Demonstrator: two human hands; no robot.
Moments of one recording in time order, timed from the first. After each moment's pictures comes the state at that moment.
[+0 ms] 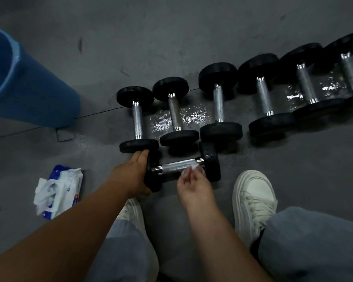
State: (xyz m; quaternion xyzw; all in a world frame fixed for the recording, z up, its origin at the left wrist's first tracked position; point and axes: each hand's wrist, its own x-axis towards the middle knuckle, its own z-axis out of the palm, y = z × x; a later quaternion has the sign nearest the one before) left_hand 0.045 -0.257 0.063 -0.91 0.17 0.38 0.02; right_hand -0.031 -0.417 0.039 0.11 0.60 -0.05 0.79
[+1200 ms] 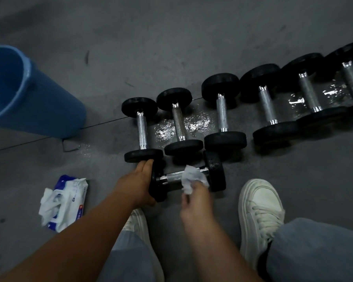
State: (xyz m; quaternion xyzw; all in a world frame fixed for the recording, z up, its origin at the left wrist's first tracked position) left_hand 0.045 -0.257 0.065 -0.91 0.16 0.38 0.02; right_hand -0.032 -0.399 0.047 -0.21 0.65 0.03 0.73
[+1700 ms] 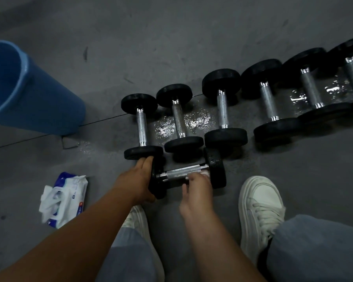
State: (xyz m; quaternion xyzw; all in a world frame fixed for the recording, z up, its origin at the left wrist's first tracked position) left_hand 0.047 -0.257 0.063 -0.91 0.17 0.38 0.01; right_hand -0.014 -0.402 0.056 -0.18 0.61 0.00 0.77
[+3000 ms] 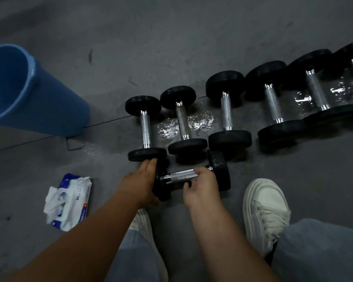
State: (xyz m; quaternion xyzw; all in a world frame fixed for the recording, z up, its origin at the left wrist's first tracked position) left_hand 0.043 -0.256 0.061 -0.92 0.17 0.36 0.02; right_hand -0.005 -0.408 0.049 -0.13 0.61 0.04 0.78
